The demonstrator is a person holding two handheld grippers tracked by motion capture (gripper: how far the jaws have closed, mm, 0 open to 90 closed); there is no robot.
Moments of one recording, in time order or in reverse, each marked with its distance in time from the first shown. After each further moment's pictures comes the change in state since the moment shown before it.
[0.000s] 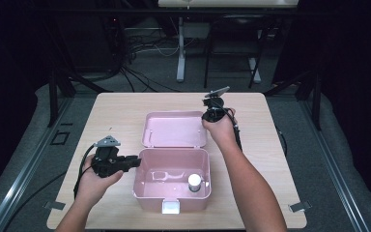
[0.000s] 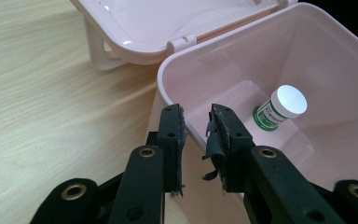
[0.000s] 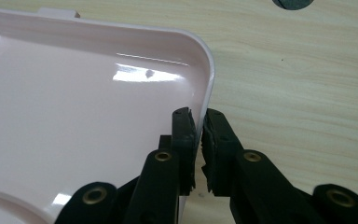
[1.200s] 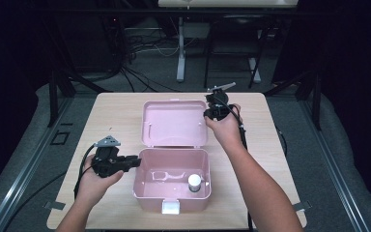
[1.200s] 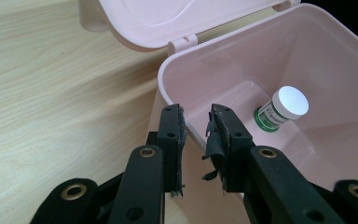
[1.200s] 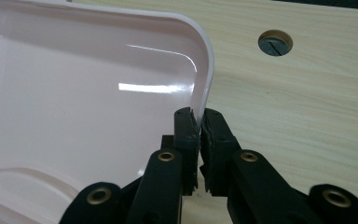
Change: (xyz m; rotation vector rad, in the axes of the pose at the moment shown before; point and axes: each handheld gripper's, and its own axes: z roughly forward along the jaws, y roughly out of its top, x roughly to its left) left arm -0.001 0.000 0.000 -0.001 0.007 -0.003; right arm 0.008 -0.004 -0.046 -0.149 0.009 -0.055
